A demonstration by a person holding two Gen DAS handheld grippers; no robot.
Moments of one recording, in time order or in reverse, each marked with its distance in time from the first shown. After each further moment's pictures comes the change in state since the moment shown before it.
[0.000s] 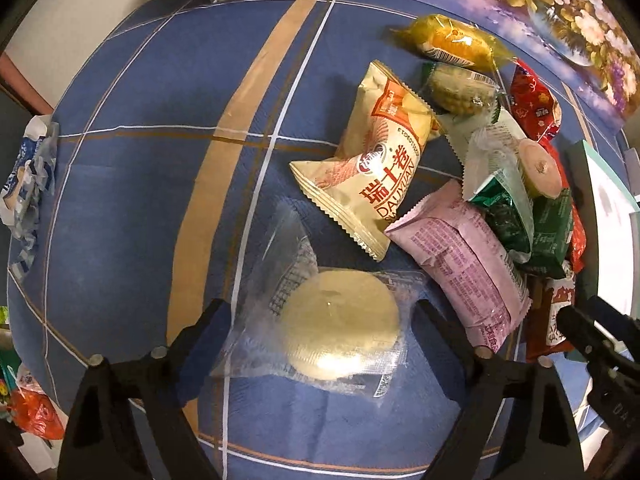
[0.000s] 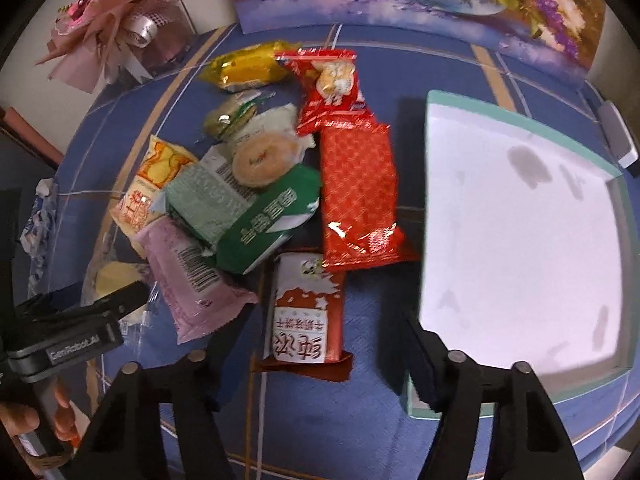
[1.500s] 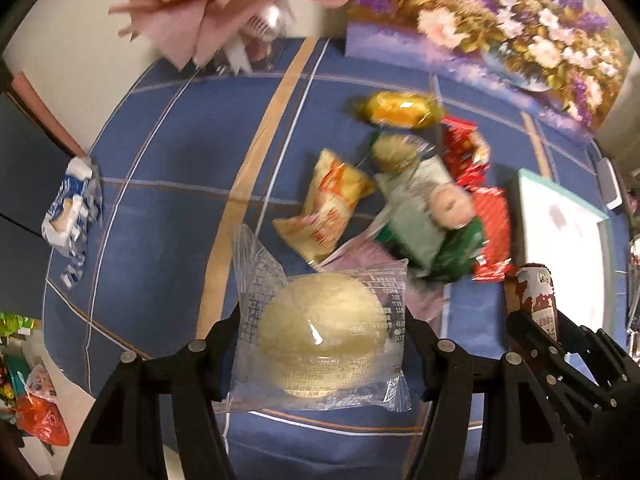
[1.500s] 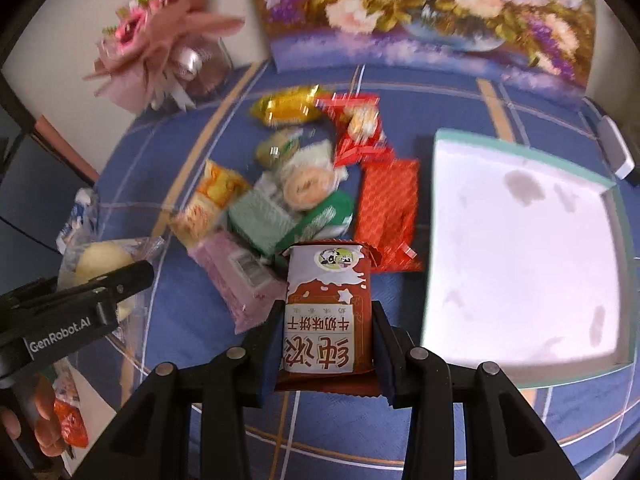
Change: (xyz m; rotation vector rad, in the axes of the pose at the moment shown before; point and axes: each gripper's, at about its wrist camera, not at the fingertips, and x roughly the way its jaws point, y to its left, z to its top) left arm -0.089 -0.056 -0.002 0.025 -0.131 0.035; right arm -0.065 0.000 -0.016 0.007 -0.149 0.087
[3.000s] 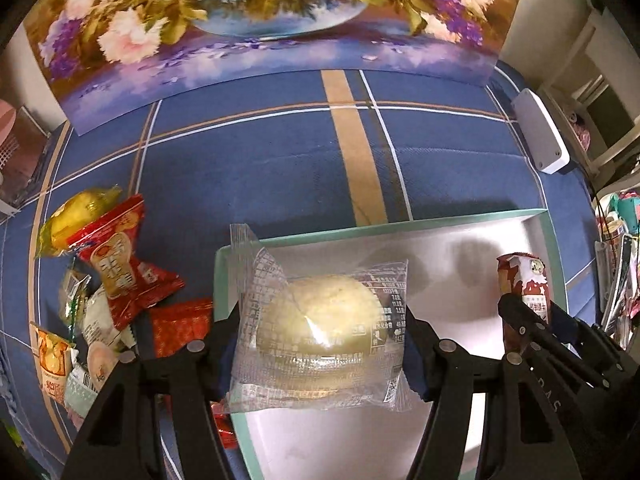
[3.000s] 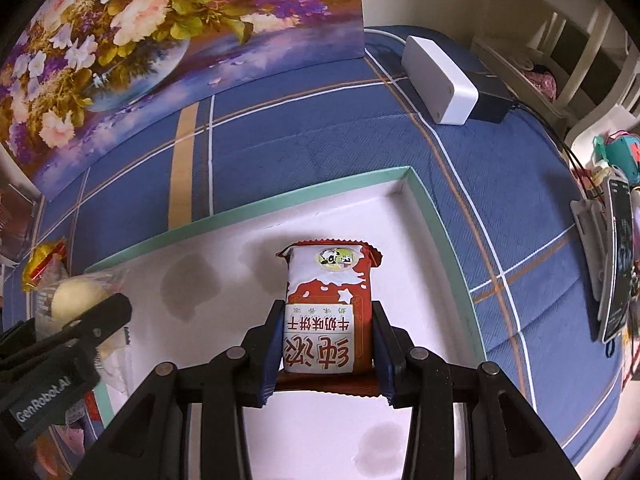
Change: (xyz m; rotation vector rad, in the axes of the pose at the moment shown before) left arm 0.077 -0.274 0.068 0.308 0.056 -0.174; right arm 0.031 -0.279 0.058 0.376 0.032 -0.288
